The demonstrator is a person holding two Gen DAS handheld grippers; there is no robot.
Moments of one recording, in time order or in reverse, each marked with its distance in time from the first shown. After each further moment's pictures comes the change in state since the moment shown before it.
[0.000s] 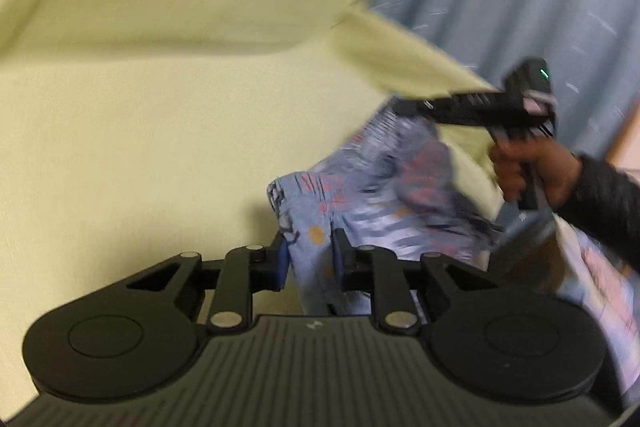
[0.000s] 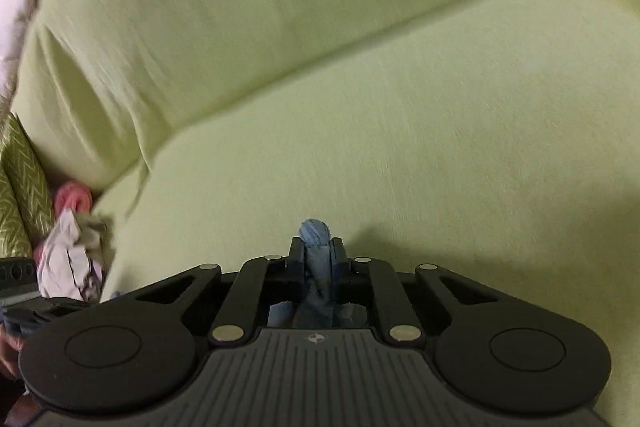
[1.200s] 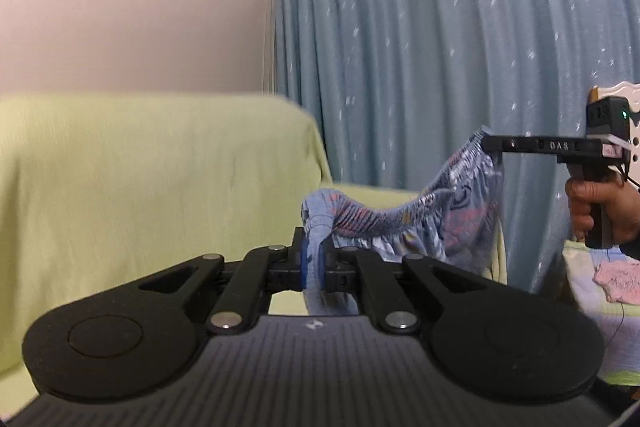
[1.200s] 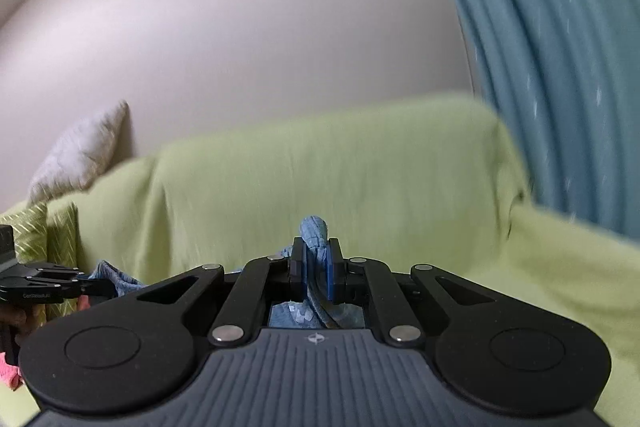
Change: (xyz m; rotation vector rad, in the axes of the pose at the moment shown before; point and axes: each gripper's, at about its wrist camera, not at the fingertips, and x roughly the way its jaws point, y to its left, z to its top) left arm -0.195 -0.186 0.083 0.467 -0.461 0.169; right arm -0.269 0.173 -0.060 -0.299 -0.663 -0.133
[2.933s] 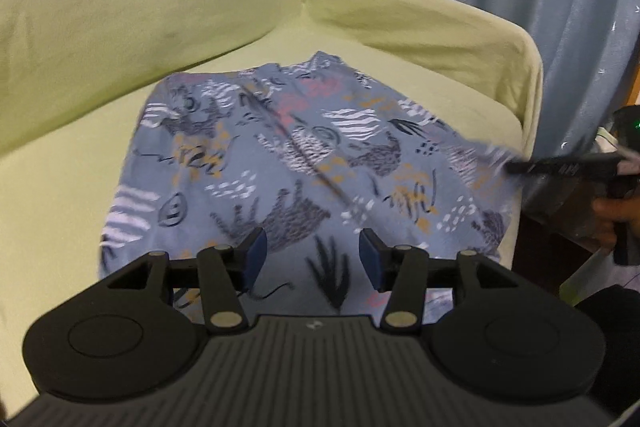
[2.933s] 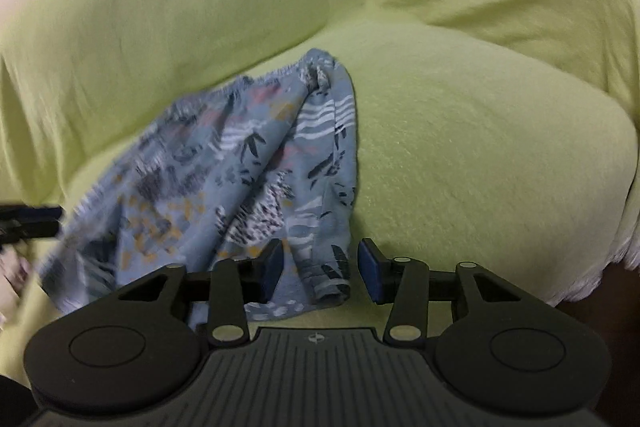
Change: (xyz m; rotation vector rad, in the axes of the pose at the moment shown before) left arm 0.202 -0.015 -0.195 -0.133 0.545 -0.058; right arm 0.042 -0.119 -0.210 0.269 0.541 -0.313
